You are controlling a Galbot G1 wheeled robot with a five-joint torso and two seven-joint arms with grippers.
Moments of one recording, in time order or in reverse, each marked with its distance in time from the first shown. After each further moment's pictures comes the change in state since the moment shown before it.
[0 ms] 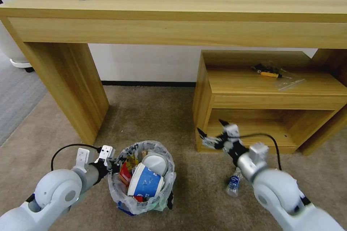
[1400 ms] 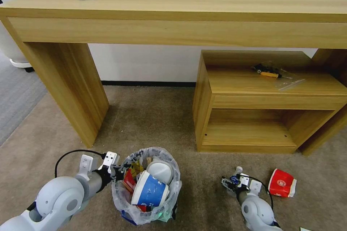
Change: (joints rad) left arm 0.041 -0.004 0.008 -0.034 0.032 0.000 0.047; right arm 0.186 0.289 -0.020 -0.717 0.293 -0.114 0.267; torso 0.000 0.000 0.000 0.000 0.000
